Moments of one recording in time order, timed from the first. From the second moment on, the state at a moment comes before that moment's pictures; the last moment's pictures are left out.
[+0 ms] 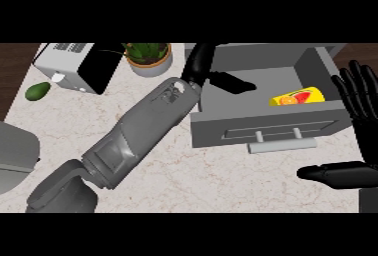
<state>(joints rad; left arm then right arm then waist) -1.26 0.00 -0.66 -0.43 0.58 0.47 -0.28 -0.14 -0.19 -0.19 -1.87 -0.08 0.26 -0.04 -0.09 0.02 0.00</state>
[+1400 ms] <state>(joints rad) -1.11 0.22 -0.48 -0.84 0.67 0.47 -0.25 -0.03 -0.28 -0.05 -2.02 0.16 0.38 0.03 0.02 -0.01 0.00</state>
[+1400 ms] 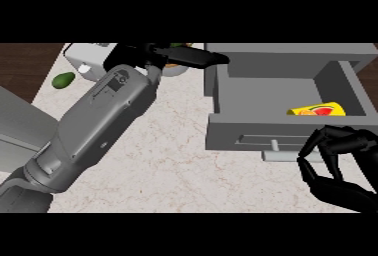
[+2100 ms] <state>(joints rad) -0.77 0.42 -0.41 -1.18 0.68 0.39 -0.22 -0.18 -0.29 0.18 -1.64 0.69 0.18 -0.11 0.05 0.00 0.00</state>
